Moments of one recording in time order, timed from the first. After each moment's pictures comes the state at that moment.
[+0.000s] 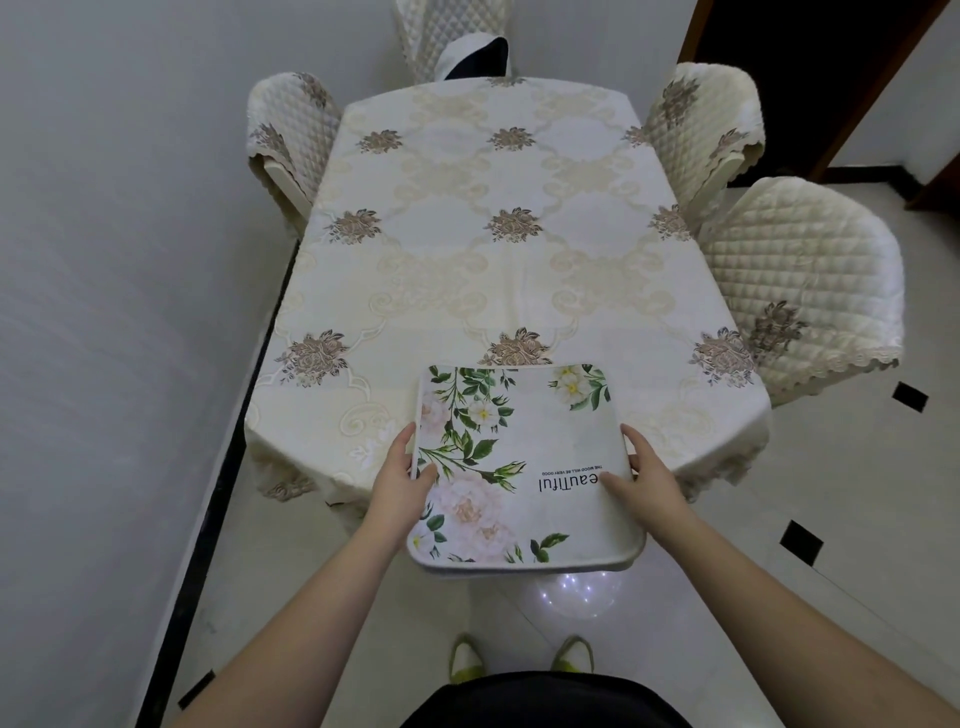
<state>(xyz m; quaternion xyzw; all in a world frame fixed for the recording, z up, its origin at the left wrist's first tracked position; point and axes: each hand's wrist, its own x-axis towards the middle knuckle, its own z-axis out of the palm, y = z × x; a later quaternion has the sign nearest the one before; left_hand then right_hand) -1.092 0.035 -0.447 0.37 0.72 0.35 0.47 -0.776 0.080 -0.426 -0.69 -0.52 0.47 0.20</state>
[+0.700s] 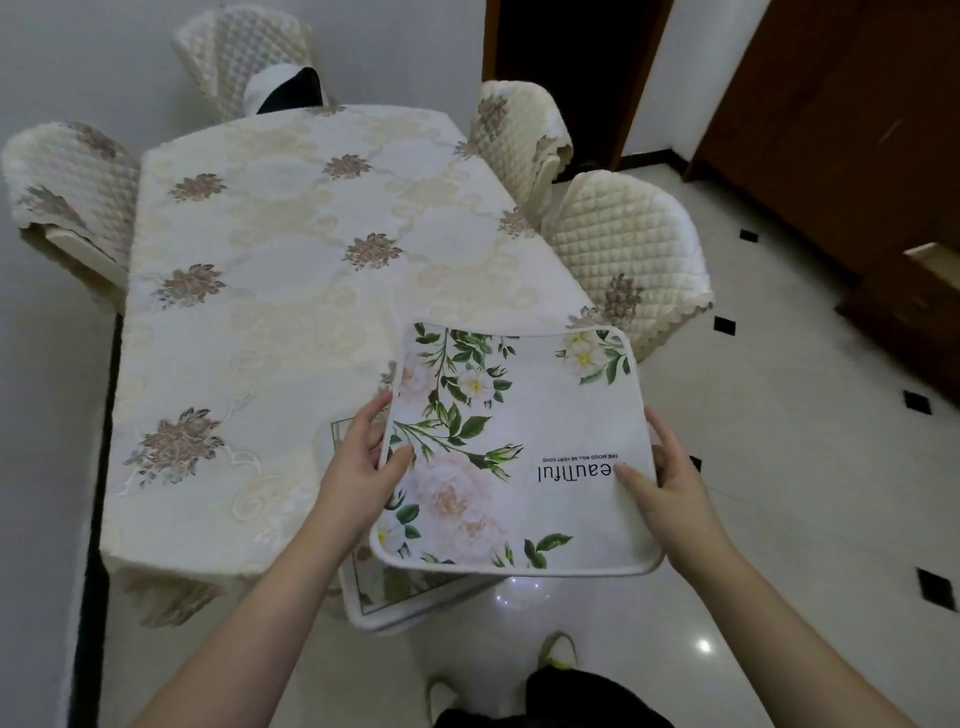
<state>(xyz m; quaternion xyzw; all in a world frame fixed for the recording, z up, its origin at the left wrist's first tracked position) -1.053 0.082 -0.355 0.55 0.56 0.35 0.51 -0.739 -0.006 -0.347 -0.70 -0.37 0.40 0.47</state>
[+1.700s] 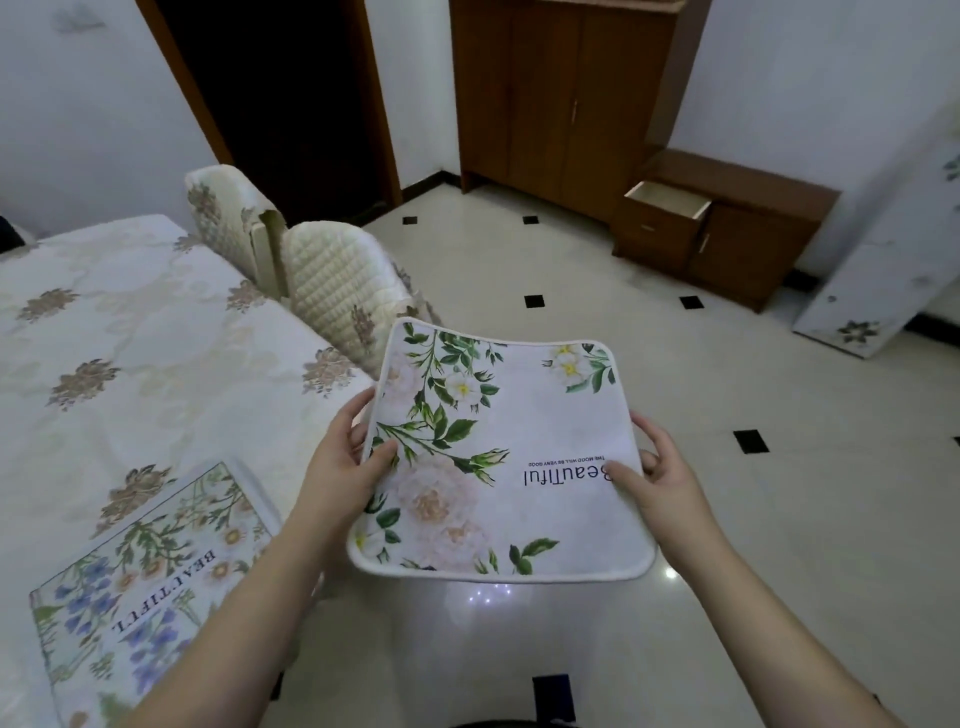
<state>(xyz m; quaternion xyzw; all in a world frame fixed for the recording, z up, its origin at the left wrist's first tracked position) -0.729 -0.009 -0.299 0.66 0.42 0.26 0.57 -0.484 -0.228 -0.320 -0.69 -0.17 0.34 0.62</state>
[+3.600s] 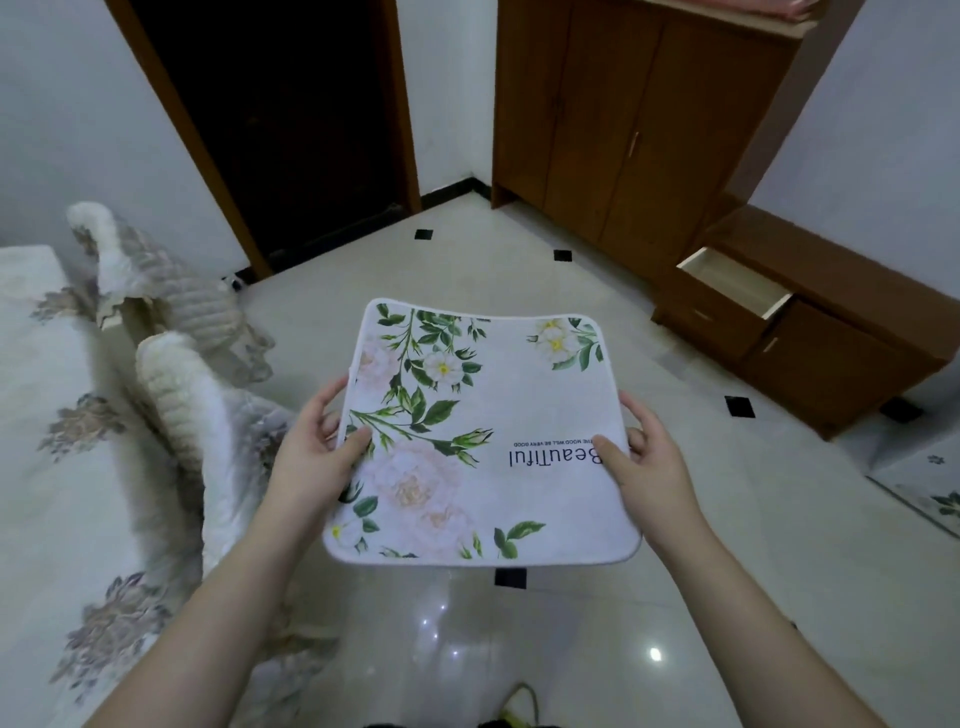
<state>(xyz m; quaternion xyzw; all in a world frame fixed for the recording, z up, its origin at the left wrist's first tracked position) -0.316 0.313 -0.306 0.56 0.48 0.34 0.58 -0.037 0.147 -0.318 -0.72 -0.26 0.32 0.56</state>
